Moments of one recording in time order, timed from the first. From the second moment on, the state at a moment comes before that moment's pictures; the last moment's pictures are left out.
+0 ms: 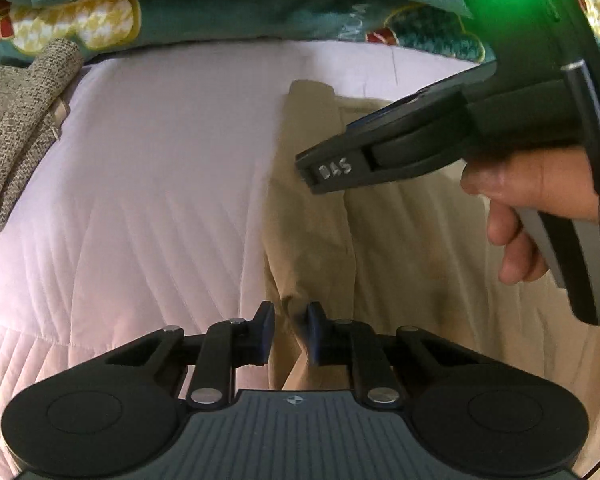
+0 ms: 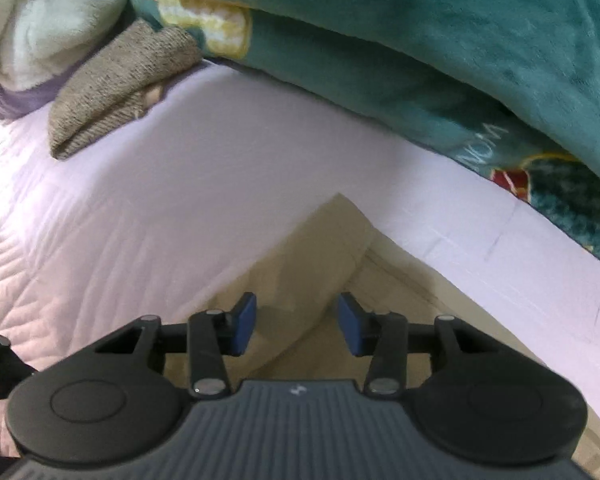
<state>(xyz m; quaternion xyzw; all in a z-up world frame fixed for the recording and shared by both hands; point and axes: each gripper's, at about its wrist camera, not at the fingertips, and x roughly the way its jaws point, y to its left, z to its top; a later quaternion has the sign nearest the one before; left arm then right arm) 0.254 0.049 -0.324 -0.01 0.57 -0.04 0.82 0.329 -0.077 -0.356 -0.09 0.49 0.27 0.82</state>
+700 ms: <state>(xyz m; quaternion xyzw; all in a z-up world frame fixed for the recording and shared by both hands) 0.233 0.114 -0.305 -0.08 0.54 0.01 0.84 0.343 -0.001 -0.325 -0.17 0.47 0.33 0.80</state>
